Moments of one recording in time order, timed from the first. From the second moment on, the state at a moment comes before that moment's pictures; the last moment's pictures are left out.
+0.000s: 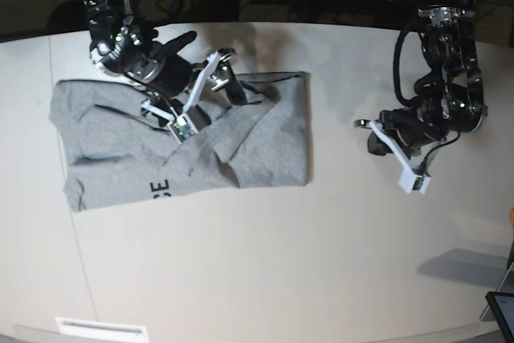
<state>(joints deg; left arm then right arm) 2.7 -25.9 -10.2 106.2 -37.8 -7.8 72.1 -15.8 5.6 -12.7 113.0 21.8 17.9 -49.8</state>
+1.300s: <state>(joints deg) 15.0 -26.8 -18.0 102.1 -4.6 -15.5 64.3 -13.9 3.1 -25.0 109.6 21.5 2.1 -49.2</state>
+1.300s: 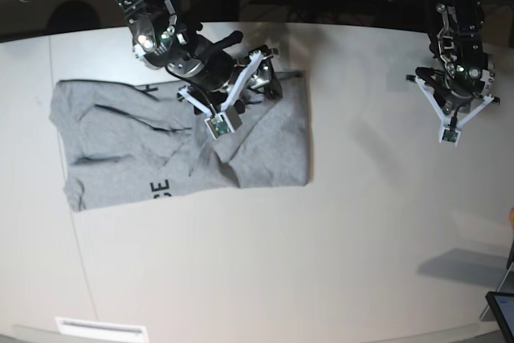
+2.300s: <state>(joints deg) 15.4 -26.8 -18.0 102.1 -4.6 -15.5 64.3 -13.1 2.9 -28.3 108.0 21.6 1.9 -49.2</state>
